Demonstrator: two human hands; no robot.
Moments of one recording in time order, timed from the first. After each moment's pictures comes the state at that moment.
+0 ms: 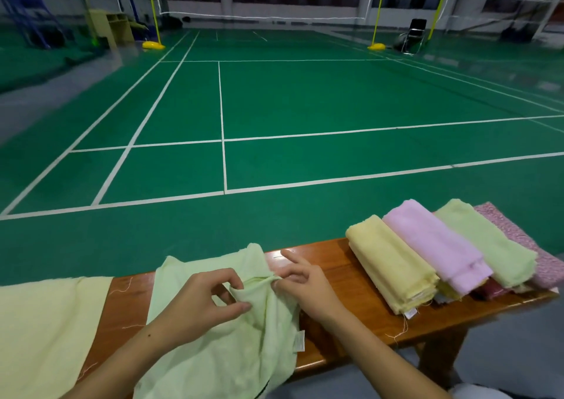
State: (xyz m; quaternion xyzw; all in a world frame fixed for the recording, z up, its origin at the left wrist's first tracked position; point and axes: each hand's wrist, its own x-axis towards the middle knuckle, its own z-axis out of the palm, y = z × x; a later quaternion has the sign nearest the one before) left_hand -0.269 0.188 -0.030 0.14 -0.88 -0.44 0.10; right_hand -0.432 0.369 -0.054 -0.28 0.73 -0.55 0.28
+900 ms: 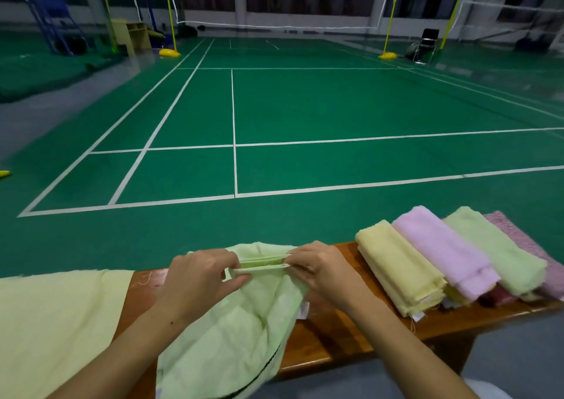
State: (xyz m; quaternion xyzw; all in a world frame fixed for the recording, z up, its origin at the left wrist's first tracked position) left_hand -0.261 0.165 -0.010 0.10 -0.96 -0.02 0.27; right_hand -0.455 0.369 -0.027 -0.58 0.76 -0.29 -0.05
